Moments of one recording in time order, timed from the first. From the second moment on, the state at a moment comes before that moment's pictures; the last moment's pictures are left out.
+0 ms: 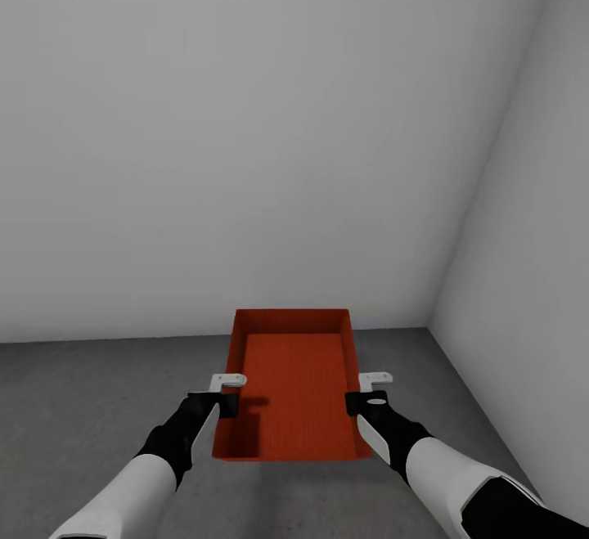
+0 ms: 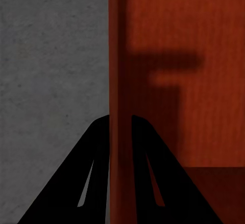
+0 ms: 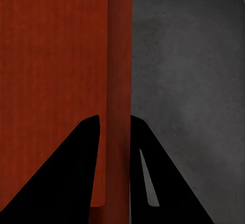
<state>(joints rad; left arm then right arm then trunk) -0.67 -0.10 0.01 -0.55 -0.01 0.47 0.10 -0.80 0.08 0.57 -0.24 -0.50 0.12 -0.29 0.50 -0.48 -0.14</state>
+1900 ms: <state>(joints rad) -0.67 -0.10 0.01 -0.54 -0.01 0.45 0.10 -0.80 0.08 0.57 -0.24 -0.50 0.10 -0.29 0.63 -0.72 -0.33</state>
